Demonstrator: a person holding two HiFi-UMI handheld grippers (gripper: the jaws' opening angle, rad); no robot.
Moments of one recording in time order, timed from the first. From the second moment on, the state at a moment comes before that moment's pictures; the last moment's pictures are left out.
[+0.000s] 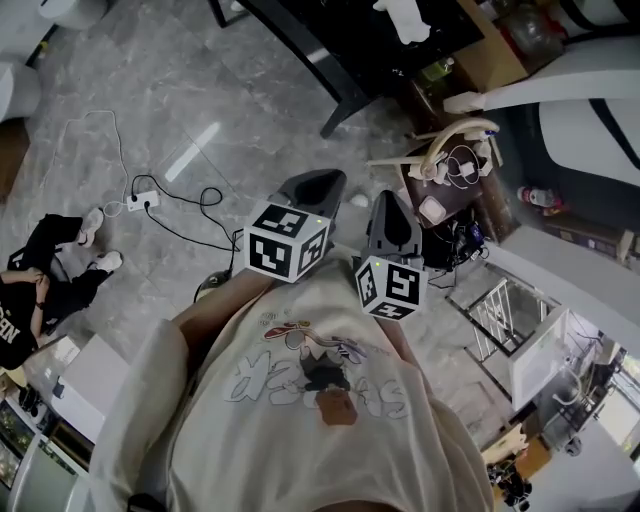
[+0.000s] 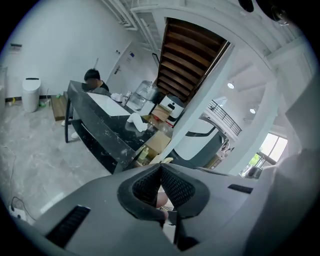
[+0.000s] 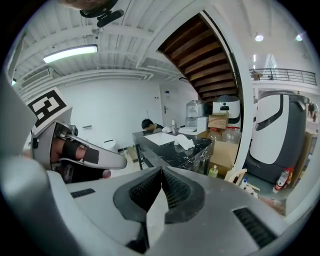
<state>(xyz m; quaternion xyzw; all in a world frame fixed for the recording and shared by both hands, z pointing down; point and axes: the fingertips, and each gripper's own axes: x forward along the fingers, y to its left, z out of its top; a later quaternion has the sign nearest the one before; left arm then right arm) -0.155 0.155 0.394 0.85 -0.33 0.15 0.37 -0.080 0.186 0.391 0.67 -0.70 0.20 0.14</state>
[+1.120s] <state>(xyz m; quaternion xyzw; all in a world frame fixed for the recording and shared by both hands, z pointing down) -0.101 0.070 0.419 0.85 -0.32 0.20 0.36 -0.029 0.096 0.418 0.67 -0.69 0.24 0.11</state>
